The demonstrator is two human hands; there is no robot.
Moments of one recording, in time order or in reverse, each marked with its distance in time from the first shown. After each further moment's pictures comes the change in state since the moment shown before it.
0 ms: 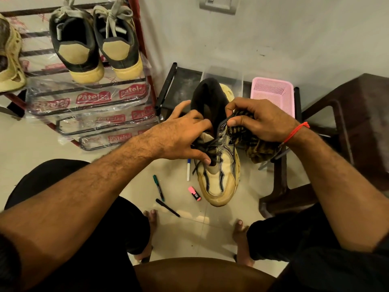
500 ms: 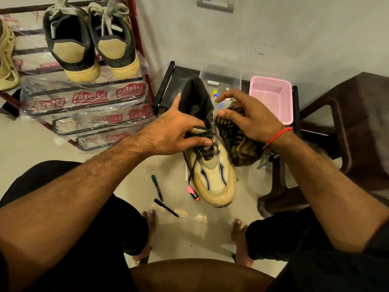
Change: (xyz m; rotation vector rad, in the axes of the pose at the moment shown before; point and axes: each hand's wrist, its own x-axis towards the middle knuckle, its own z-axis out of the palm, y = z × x) left_hand -0.003 -0.013 0.003 -0.344 0.203 0.053; right_hand 0.011 -0.004 0.022 0.153 0.193 0.132
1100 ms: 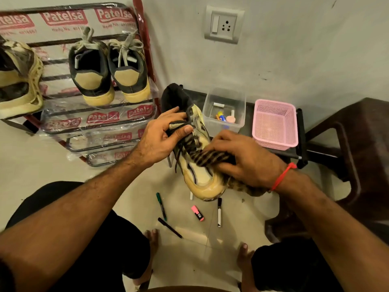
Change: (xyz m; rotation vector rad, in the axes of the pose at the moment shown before) left_hand -0.011 -0.026 -0.008 -0.342 0.496 -0.309; right_hand -0.020 -0.031 0.010 -0.253 -0.242 -0.282
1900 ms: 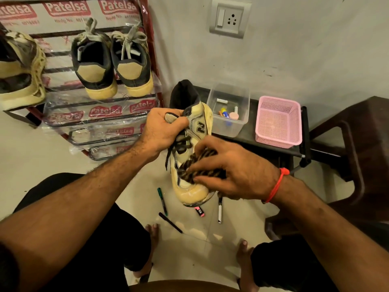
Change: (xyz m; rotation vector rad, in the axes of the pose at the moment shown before) left_hand 0.004 0.027 0.003 -0.292 0.140 -0.273; right_hand 0.000 -0.031 0.011 -0.051 -0.036 -0.208
